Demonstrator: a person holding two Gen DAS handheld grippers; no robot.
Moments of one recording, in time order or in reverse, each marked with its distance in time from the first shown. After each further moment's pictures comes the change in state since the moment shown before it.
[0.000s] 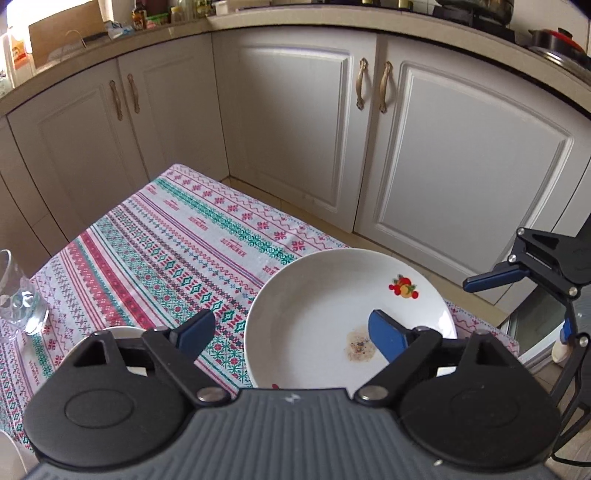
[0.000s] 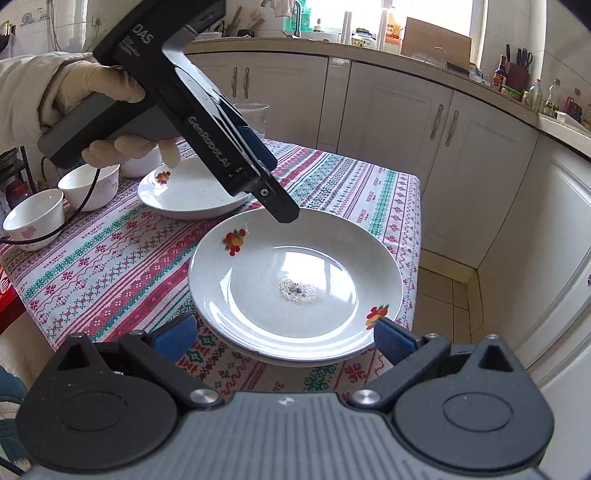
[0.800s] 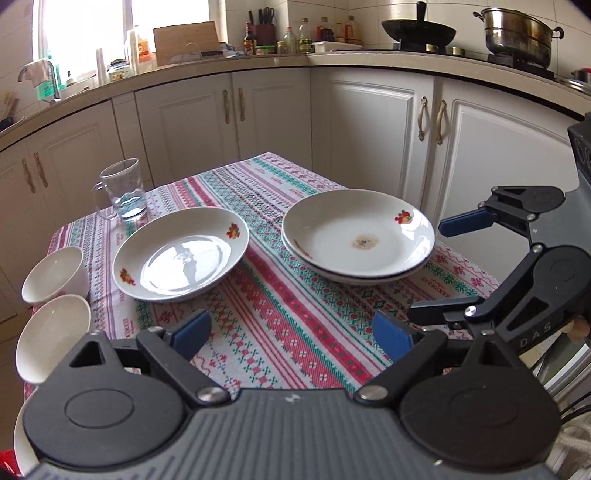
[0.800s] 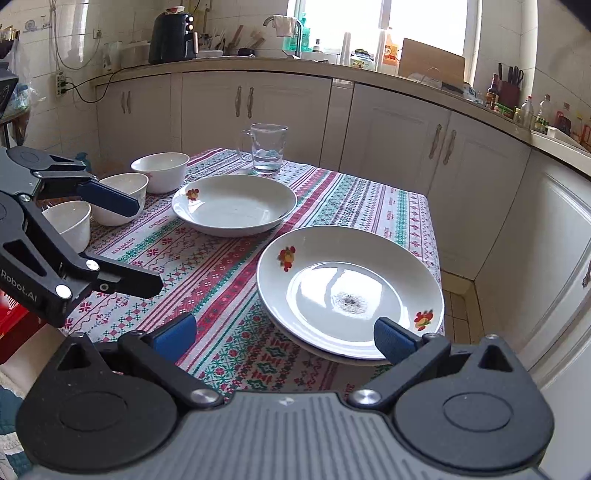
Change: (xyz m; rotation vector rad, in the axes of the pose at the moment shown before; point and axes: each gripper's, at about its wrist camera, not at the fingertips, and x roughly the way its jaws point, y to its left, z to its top) left arm -0.098 -0.067 -0.155 -0.218 -0.154 0.277; right arm -0.015 0.063 -0.007 -0.002 -0.055 -0.014
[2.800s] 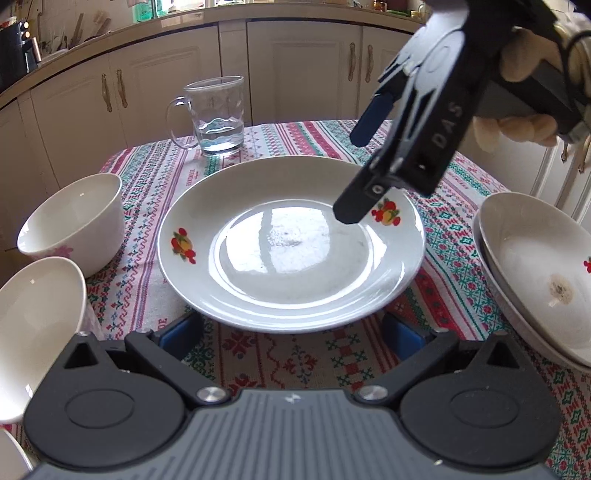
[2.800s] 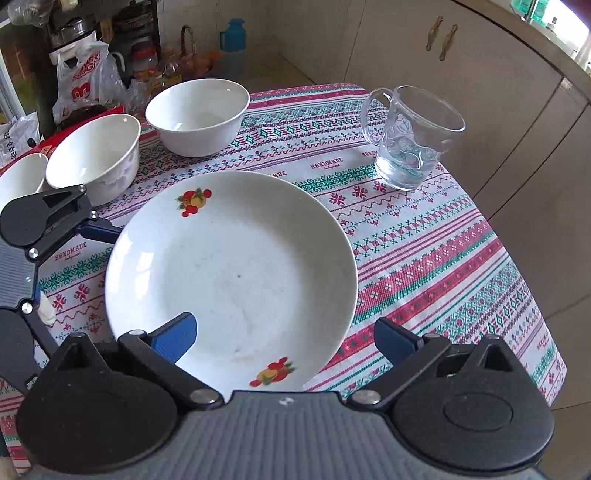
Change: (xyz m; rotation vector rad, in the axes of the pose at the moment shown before) left arm 0.139 0.076 0.012 -0.262 0.105 0.251; right arm 0.271 -0.012 0.196 -0.567 0.397 0.457
